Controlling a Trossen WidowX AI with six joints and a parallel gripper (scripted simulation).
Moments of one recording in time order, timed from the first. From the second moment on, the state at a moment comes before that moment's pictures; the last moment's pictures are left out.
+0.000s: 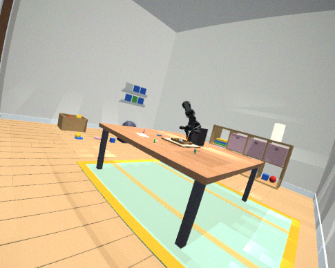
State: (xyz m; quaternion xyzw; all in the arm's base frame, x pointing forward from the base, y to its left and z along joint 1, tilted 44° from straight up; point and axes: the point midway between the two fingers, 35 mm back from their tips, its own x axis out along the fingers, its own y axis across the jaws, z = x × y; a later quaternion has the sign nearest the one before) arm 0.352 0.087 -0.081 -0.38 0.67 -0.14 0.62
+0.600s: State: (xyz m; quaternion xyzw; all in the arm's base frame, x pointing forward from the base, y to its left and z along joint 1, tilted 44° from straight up) arm 0.356 0.061 -0.109 -0.37 0.67 -0.14 0.63
